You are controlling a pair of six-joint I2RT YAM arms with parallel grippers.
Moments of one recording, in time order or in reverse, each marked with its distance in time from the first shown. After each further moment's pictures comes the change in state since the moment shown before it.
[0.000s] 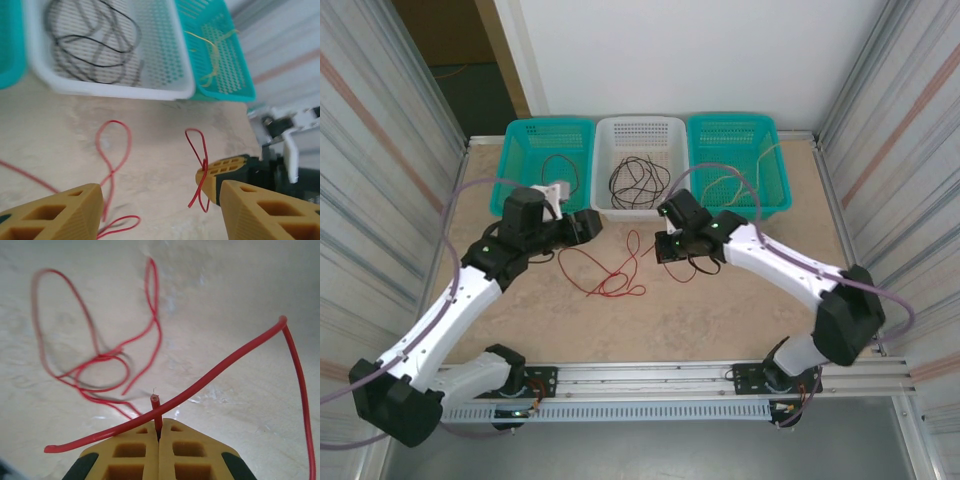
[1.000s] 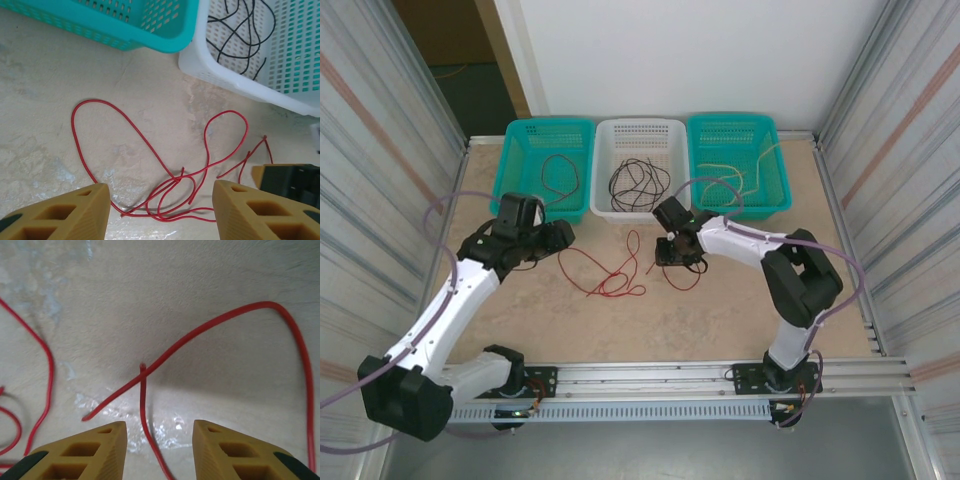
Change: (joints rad) left arm 0.156 0.018 0.002 -0.298 -0.206 -0.018; right arm -0.071 0.328 -0.016 0.077 0.061 0.077
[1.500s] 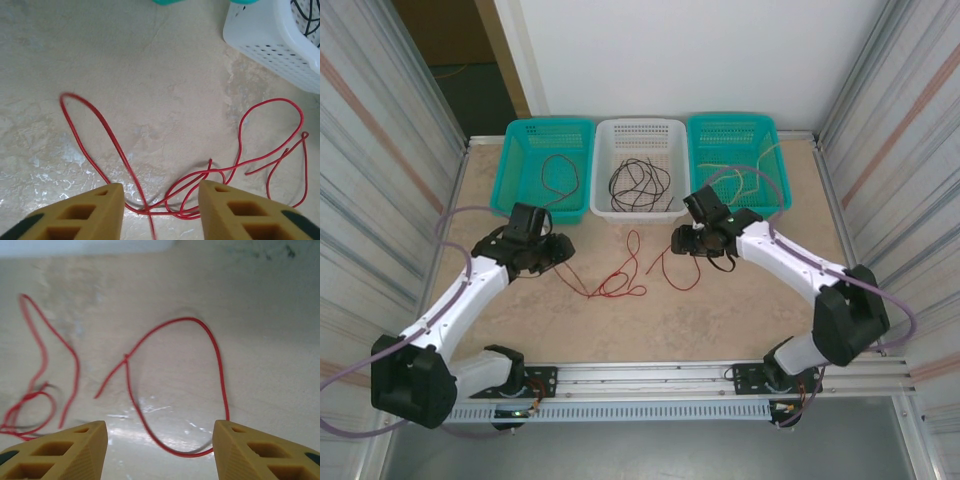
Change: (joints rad) left arm 0.008 0.076 -0.107 0.043 0.010 -0.065; right arm -0.089 -0.292 -0.073 -0.081 0.011 0.000
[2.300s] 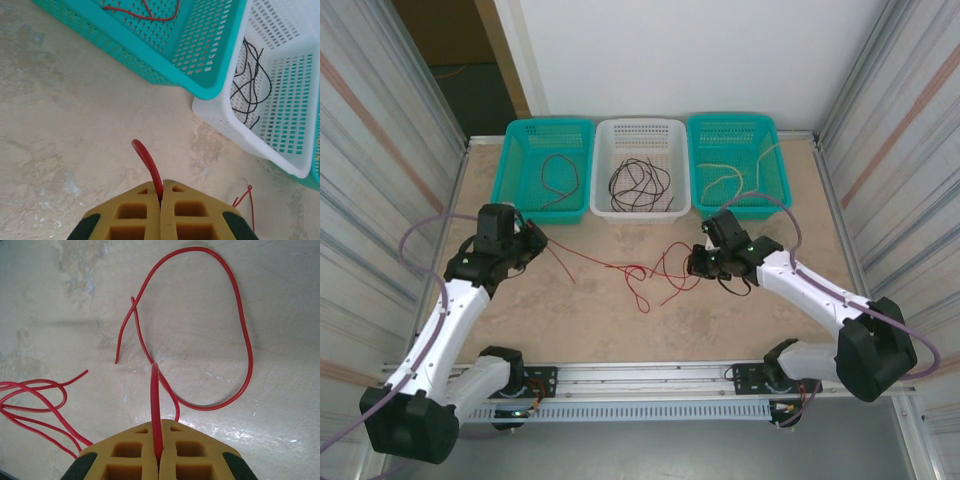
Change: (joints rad) left arm 0.136 -0.198 -0.028 0.062 -0.015 -0.094; right arm -0.024 -0.239 -0.270 0.120 -0.162 0.113
